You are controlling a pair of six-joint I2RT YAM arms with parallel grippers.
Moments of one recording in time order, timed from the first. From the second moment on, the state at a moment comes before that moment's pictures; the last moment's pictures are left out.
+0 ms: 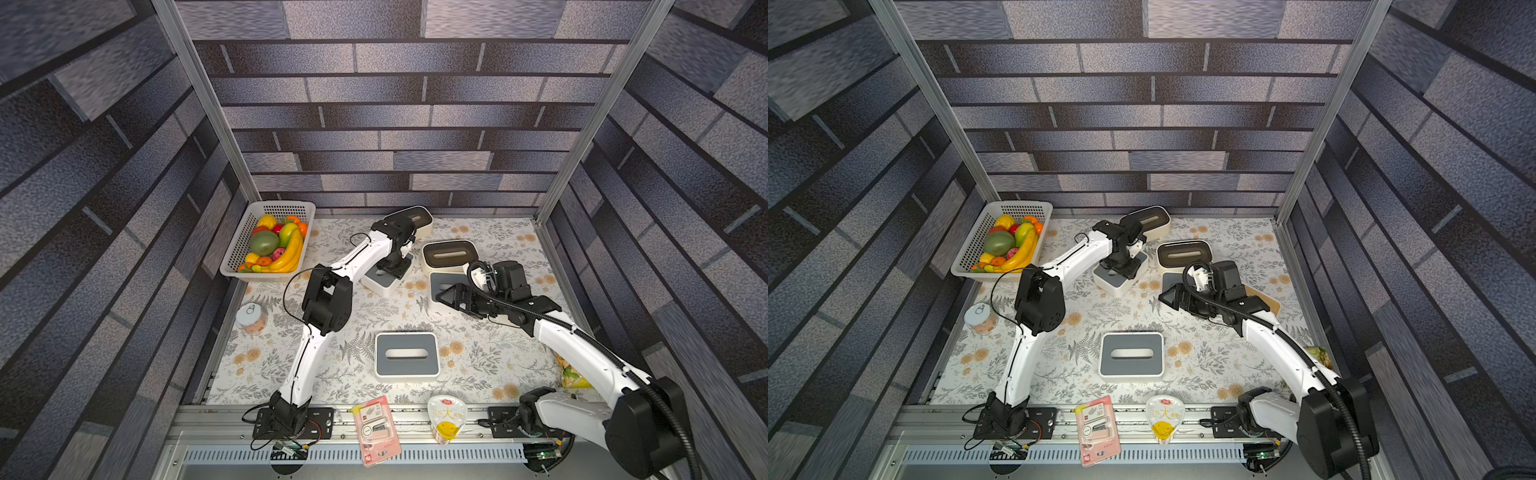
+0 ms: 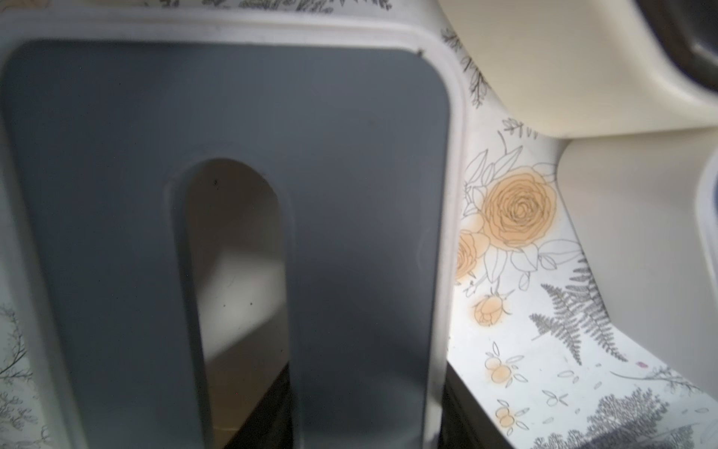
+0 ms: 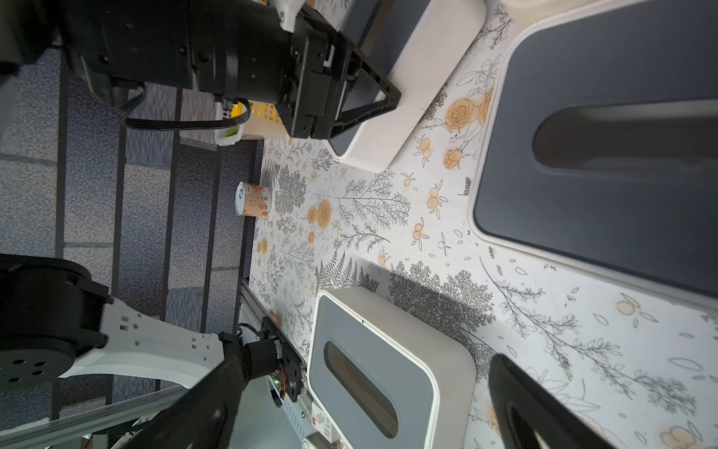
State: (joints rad) left arm -0.55 2.28 2.09 -1.15 0.02 0.05; right arm 0.36 1.14 0.74 -0.36 -0.68 0.60
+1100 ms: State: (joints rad) left arm -0.41 1.35 1.18 -1.08 -0.06 -0.17; right arm 0.36 0.69 0.51 -0.54 -0.64 0.72
